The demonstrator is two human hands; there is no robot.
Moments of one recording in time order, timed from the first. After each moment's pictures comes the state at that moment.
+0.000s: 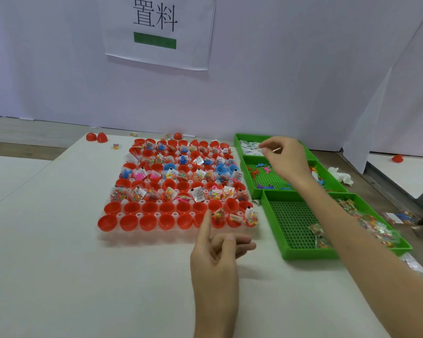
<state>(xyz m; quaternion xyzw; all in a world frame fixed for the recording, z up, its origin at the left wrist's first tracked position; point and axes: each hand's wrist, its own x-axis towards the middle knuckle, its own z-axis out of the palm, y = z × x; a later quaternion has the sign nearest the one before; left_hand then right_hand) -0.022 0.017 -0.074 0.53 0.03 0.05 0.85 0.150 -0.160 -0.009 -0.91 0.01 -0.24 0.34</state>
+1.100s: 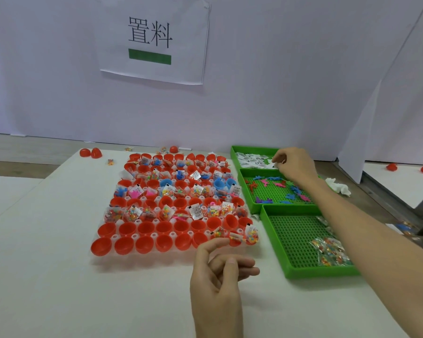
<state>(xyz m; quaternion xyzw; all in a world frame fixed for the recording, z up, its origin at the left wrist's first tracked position) -0.017 0.021 -0.073 0.54 -0.01 0.05 0.84 0.220 -0.238 -0.027 -0.96 0.03 -0.23 0.16</state>
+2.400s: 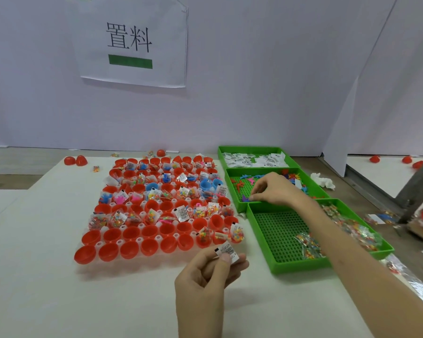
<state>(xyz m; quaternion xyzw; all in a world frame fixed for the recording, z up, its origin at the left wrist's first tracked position) -0.018 0.020 -0.070 0.51 0.03 -0.03 0.86 0.150 -0.201 -0.033 -0.97 0.02 0.02 0.25</state>
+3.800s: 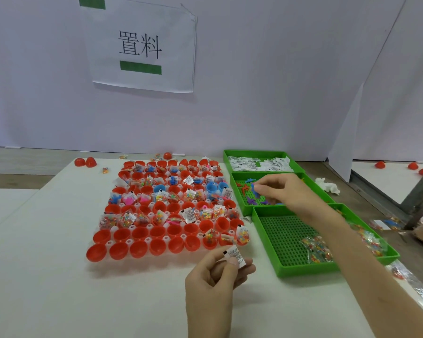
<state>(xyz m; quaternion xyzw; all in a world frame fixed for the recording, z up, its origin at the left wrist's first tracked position) -0.017 0.019 -0.073 0.51 0.04 -0.04 0.86 0.095 -0.181 -0.006 -0.87 -0.03 -0.04 0.49</state>
